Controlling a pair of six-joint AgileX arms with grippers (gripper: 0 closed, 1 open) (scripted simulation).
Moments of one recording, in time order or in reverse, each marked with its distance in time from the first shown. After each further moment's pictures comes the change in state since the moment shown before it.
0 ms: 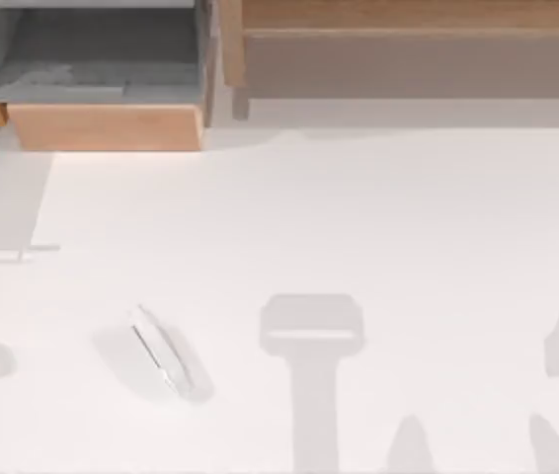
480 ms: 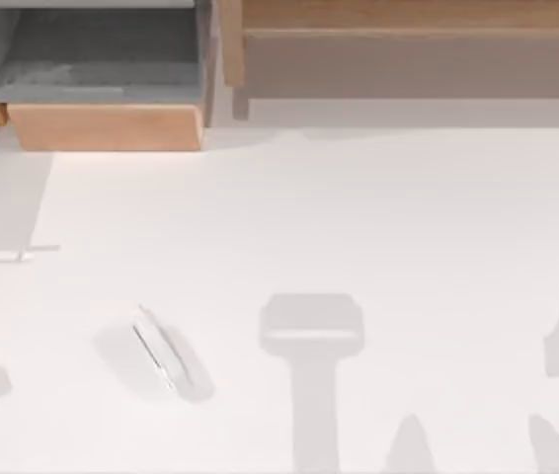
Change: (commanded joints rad) left arm 0.043 -0.016 -0.056 0.032 0.046 0.003; right arm 0.000 0.000 0.000 0.000 0.000 0.000
